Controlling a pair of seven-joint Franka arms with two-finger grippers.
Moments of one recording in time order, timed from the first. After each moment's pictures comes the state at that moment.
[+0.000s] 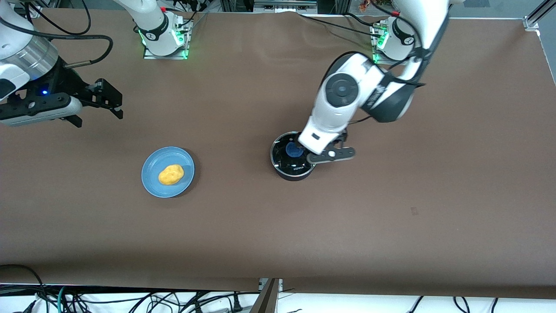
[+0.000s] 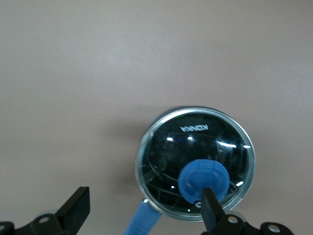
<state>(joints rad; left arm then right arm) -0.43 0.51 -0.23 -1.54 0.06 2.02 -0.83 0.22 0.10 -0.02 -1.44 0.02 1.67 -0.01</state>
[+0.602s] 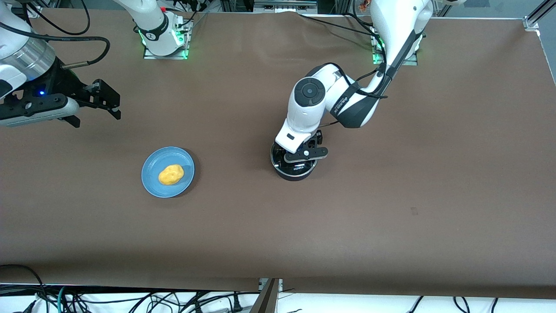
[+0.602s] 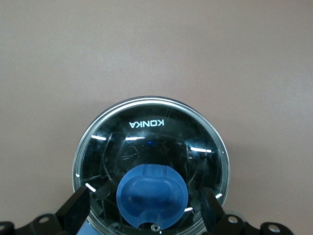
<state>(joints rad) -0.50 0.61 -0.23 -1.53 0.14 2.17 -0.94 0.22 0.10 -0.02 -1.44 0.02 1.67 -0.01</state>
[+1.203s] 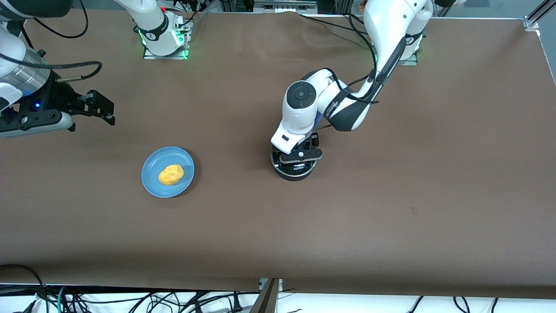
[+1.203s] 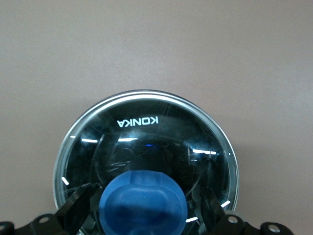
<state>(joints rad) -0.52 0.66 -0.23 -1.53 0.18 2.21 -0.97 0.19 0.14 -0.03 -1.44 0.02 1.65 -0.01</state>
